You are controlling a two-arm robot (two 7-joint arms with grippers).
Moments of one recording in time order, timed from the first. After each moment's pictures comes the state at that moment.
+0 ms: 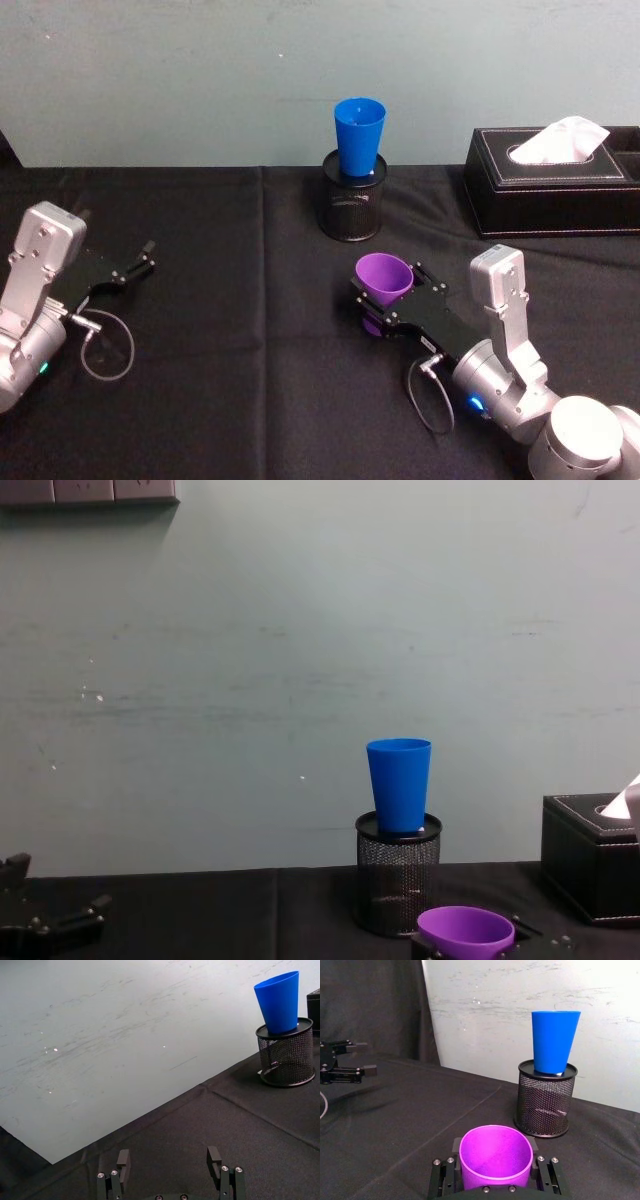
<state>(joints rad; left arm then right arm) -0.20 0.60 0.45 -1.41 -0.25 -0.12 0.03 0.18 0.23 -0.33 -1.23 0.22 -0.26 0.38</state>
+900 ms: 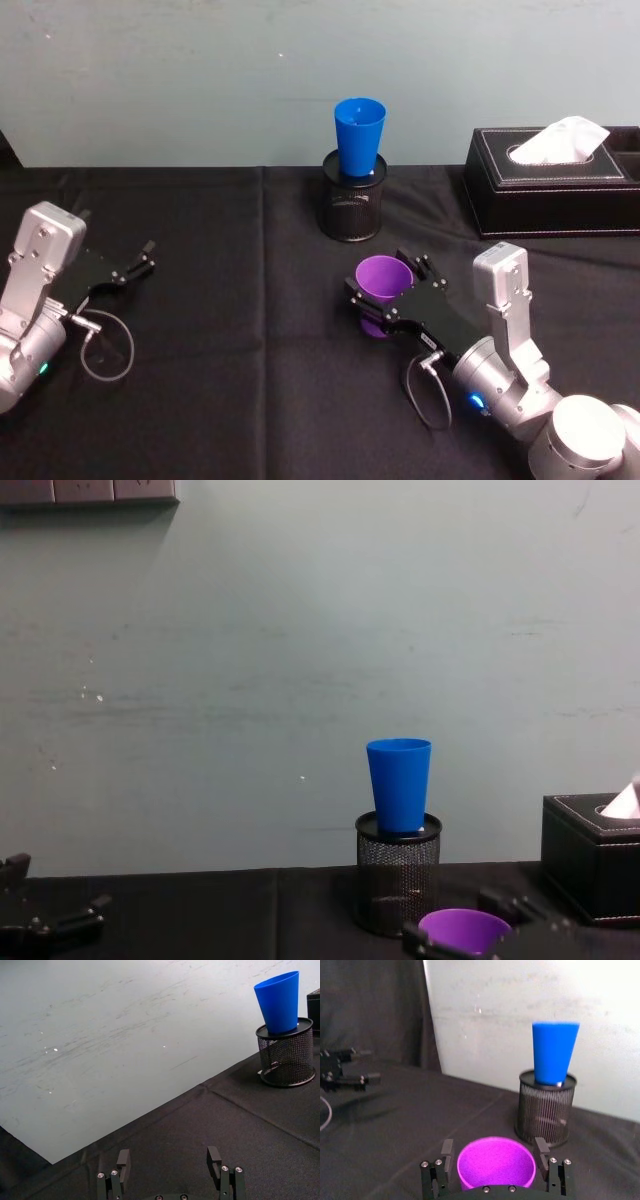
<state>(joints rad) -0.20 0.60 0.45 -1.41 -0.25 -0.12 0.03 0.18 0.23 -0.32 -1.25 0.22 -0.27 0.38</state>
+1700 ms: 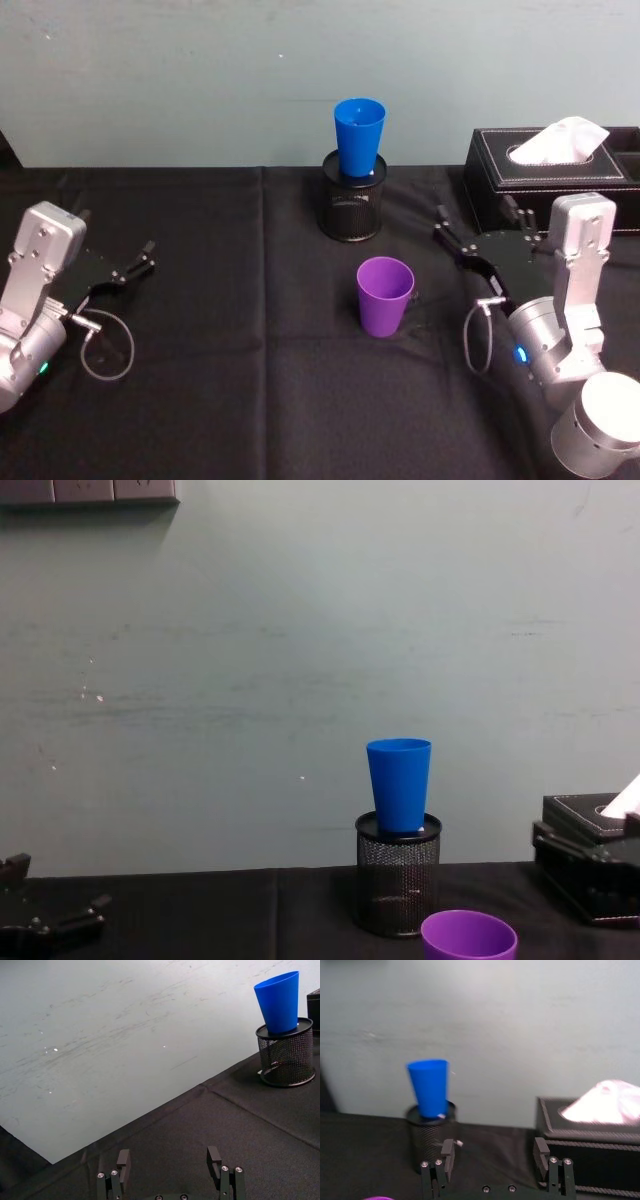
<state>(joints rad) -0.20 0.60 0.45 -1.41 -0.25 -0.12 0.03 0.10 0.14 -0.14 -1.44 0.11 -0.14 0.06</state>
